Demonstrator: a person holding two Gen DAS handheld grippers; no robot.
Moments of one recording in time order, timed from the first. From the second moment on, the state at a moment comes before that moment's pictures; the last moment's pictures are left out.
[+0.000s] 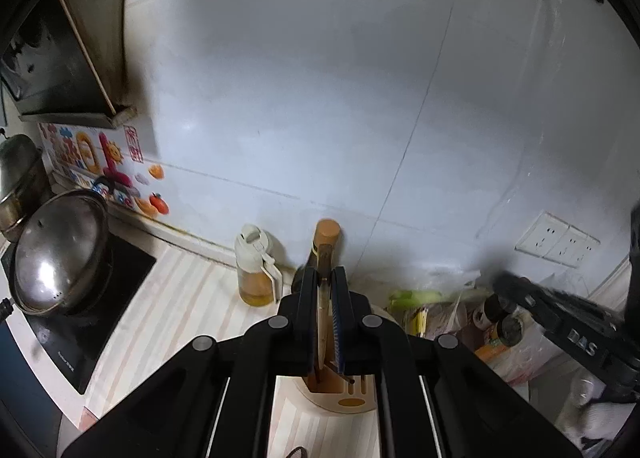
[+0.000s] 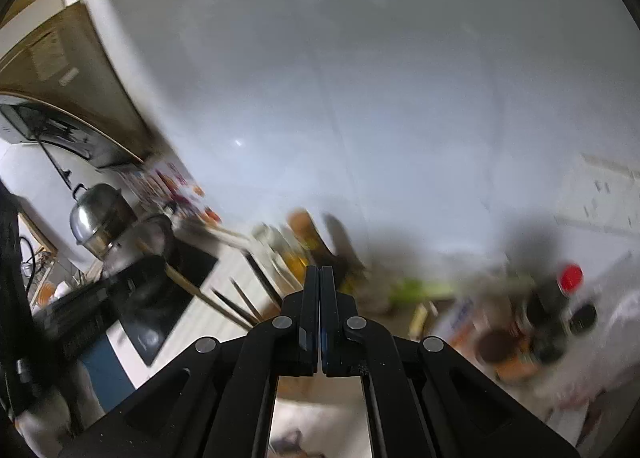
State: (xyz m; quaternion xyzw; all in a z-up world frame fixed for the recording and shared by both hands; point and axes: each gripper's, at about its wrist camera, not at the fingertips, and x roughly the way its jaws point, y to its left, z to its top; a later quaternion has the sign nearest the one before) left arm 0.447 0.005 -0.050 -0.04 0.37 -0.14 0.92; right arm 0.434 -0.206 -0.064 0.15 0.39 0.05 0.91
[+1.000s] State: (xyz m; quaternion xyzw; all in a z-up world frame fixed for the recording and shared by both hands) left arm 0.294 -0.133 -0.310 0.10 0.57 -0.09 0.81; right arm 0.270 -0.324 -0.407 -0.03 0.69 -0.12 0.71
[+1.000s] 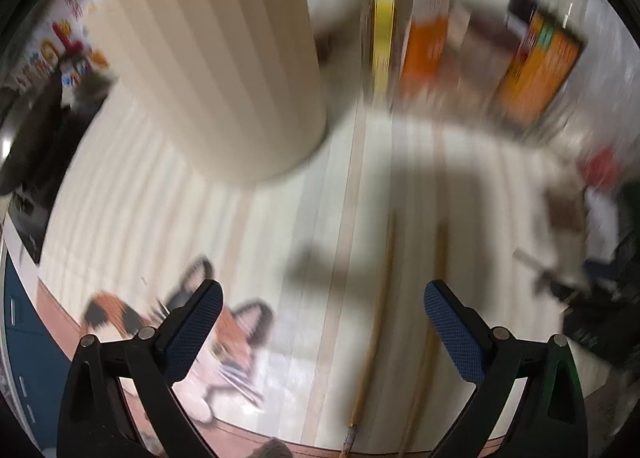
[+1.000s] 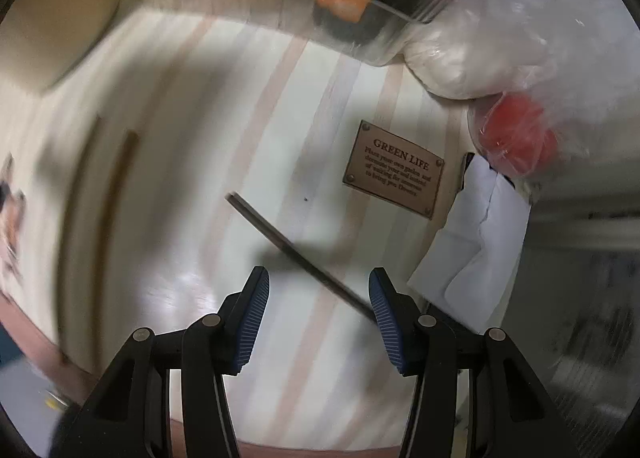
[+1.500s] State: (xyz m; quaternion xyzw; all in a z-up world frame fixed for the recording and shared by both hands) left arm 0.283 -0.130 -0.348 0.11 0.60 -0.08 0.79; right arm 0.251 -0.372 -0.428 0.26 0.68 -0.11 0.68
